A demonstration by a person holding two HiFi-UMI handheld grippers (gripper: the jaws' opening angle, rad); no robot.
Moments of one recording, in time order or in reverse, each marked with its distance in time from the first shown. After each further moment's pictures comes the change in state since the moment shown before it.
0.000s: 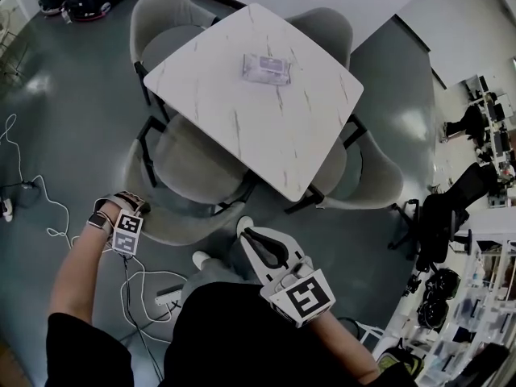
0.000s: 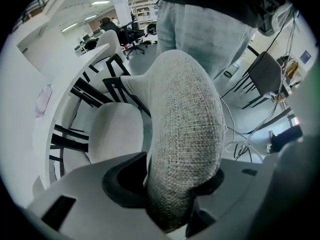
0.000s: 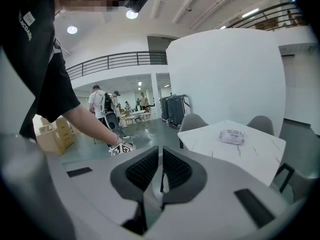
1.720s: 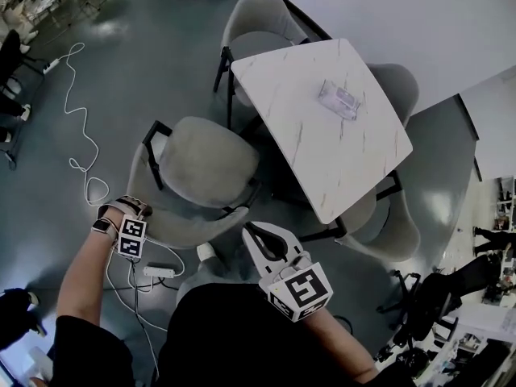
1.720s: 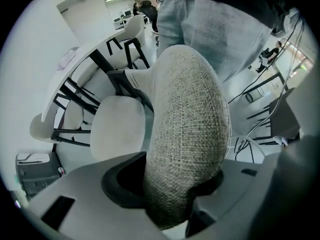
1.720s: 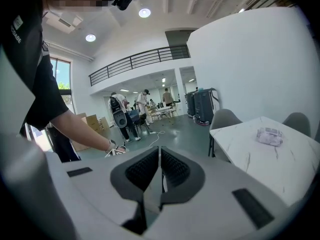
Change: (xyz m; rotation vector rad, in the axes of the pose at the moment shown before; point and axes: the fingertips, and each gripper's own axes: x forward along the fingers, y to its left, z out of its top) left arm -0.003 -0.165 0.010 -0.450 0.080 0.057; right arm 0.029 0.075 -0.013 -0.070 0.033 0.319
